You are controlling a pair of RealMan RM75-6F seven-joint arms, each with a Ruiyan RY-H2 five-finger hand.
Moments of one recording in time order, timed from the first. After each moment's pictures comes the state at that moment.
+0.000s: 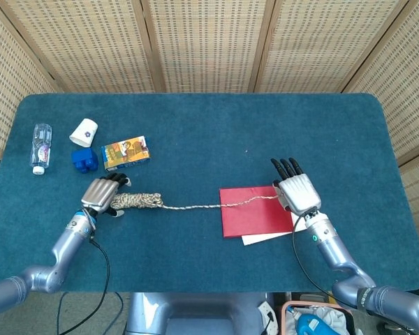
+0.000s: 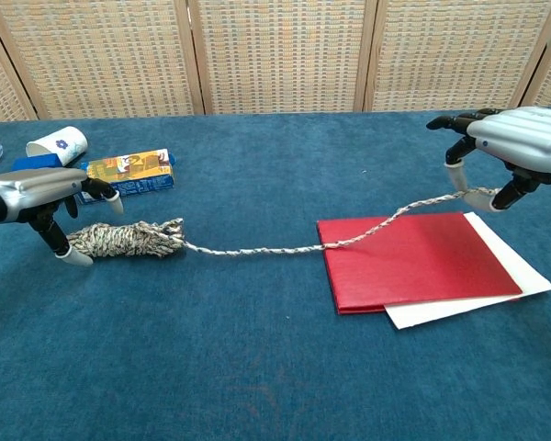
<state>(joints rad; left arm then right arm) -0.65 -1.54 -0.16 -1.23 1.14 0.81 0.22 0.65 -1.47 0.12 -1.33 -1.28 1.05 -0.36</state>
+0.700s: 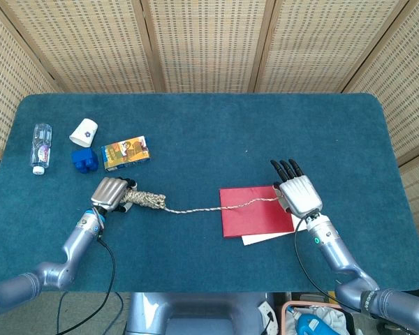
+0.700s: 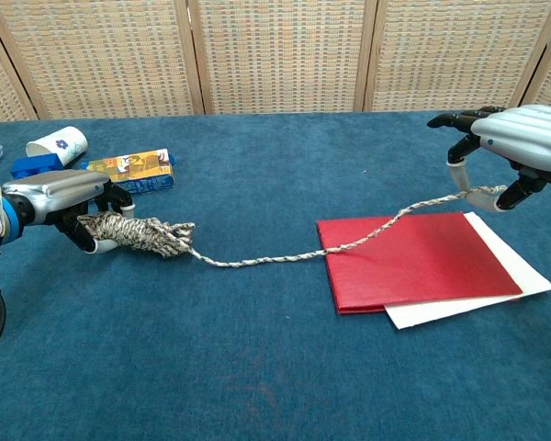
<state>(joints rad) -0.68 -1.62 -0.15 -1.14 1.17 0.83 0.18 0.63 -1.44 0.11 -1.37 -1.32 1.07 -0.33</state>
